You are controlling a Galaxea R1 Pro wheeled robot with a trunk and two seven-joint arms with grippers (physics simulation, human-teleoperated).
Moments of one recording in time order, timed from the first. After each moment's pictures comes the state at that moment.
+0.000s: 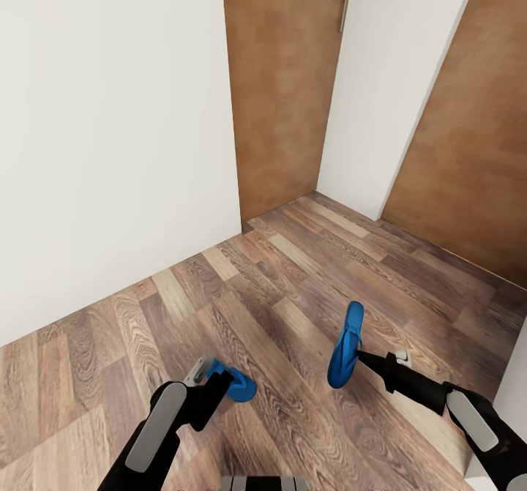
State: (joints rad) left arm -0.32 -0.10 -0.18 -1.26 1.31 0.43 0.85; right arm -0.47 -0.35 0.01 -0.74 -0.96 0.74 0.77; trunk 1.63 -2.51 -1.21
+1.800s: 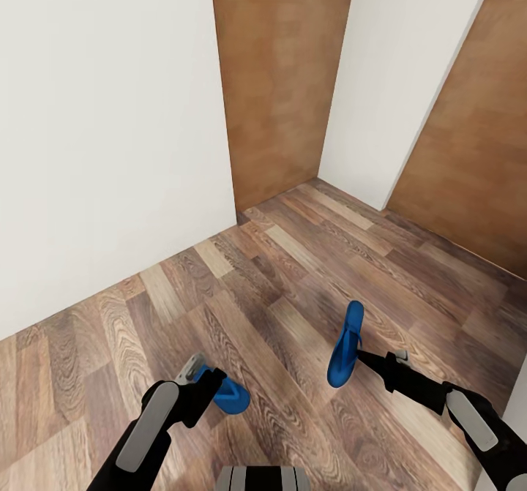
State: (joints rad) left arm -0.32 -0.06 -0.18 -1.27 1.31 0.42 0.84; right arm -0.47 -0.35 0.01 -0.74 -0.96 0.73 0.77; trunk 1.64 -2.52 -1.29
